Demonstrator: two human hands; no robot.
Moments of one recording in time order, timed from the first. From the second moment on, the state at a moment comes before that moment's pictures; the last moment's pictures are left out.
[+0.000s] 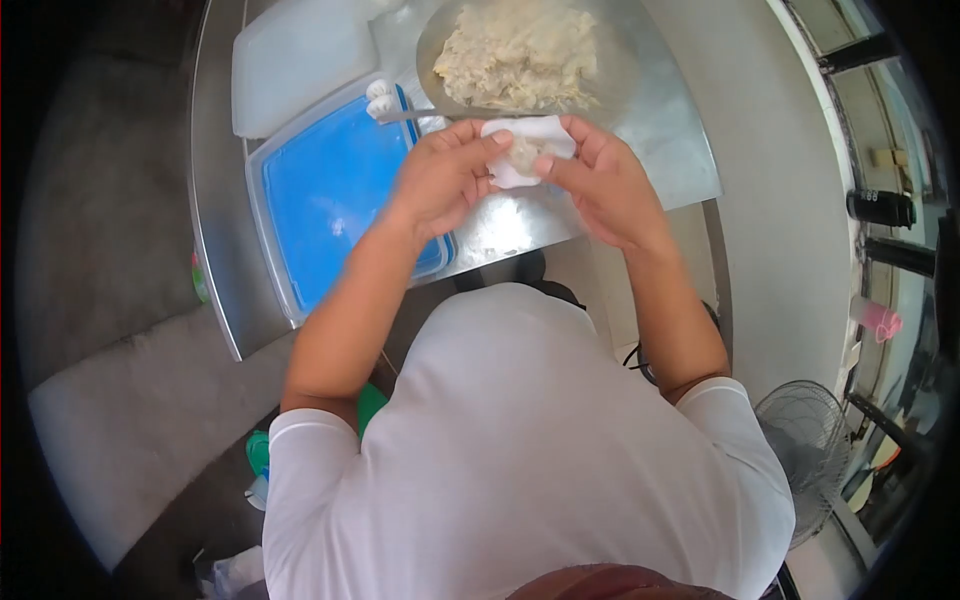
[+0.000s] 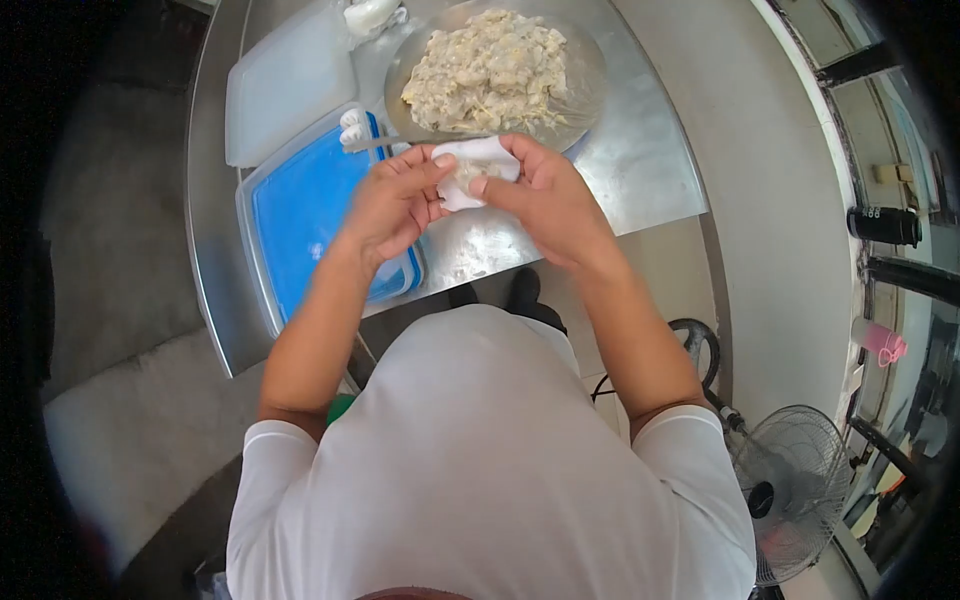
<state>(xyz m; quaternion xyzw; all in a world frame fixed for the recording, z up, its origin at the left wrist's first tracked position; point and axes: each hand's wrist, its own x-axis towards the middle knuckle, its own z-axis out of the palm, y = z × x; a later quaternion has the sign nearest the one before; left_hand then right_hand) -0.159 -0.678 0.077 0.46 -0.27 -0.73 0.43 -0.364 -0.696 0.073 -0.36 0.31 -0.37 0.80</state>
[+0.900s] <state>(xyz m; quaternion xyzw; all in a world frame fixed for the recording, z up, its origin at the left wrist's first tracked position) -0.174 -0.607 0.148 0.39 -0.43 -0.51 0.63 -0.344 -0.640 0.137 -0.49 0.21 -0.51 0.67</state>
